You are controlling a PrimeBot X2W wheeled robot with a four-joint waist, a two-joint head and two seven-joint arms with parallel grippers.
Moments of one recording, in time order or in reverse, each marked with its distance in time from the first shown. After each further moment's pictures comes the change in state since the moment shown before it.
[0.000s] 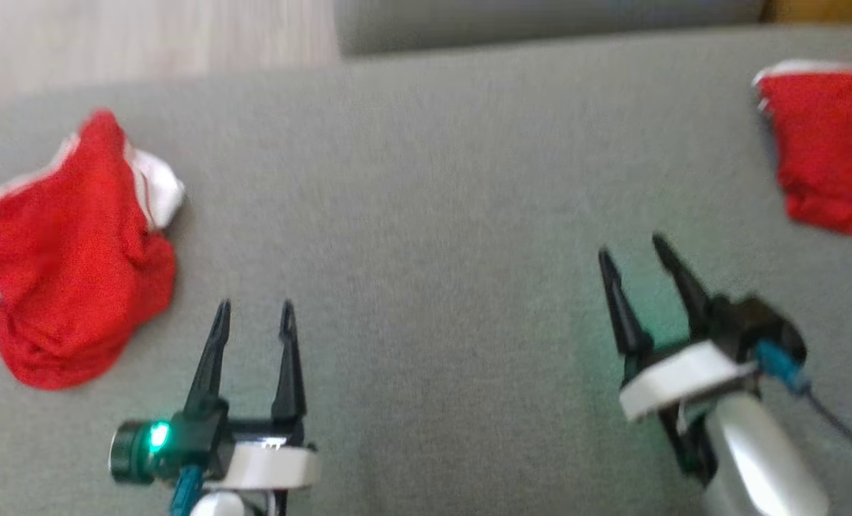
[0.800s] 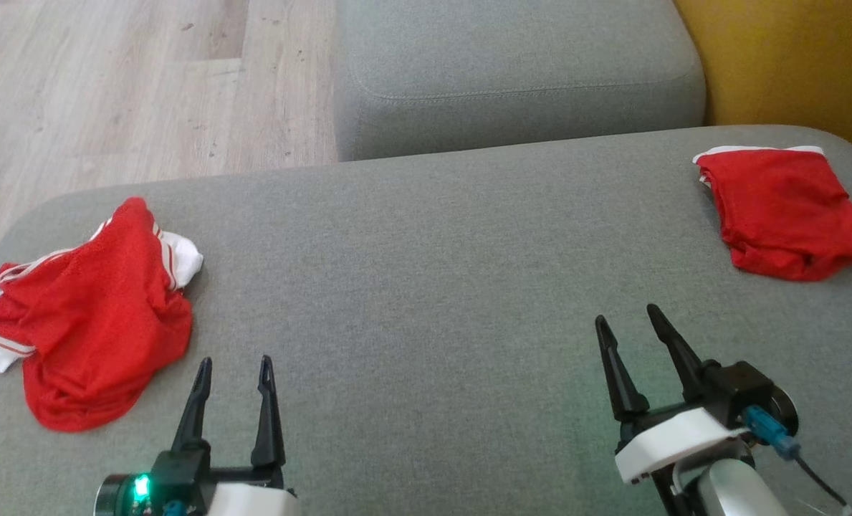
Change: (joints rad) left arm 0.094 0.001 0.076 0.075 0.003 -0.040 0.000; right arm 0.174 0.054 -0.040 -0.039 -0.035 0.000 0.000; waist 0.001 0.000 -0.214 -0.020
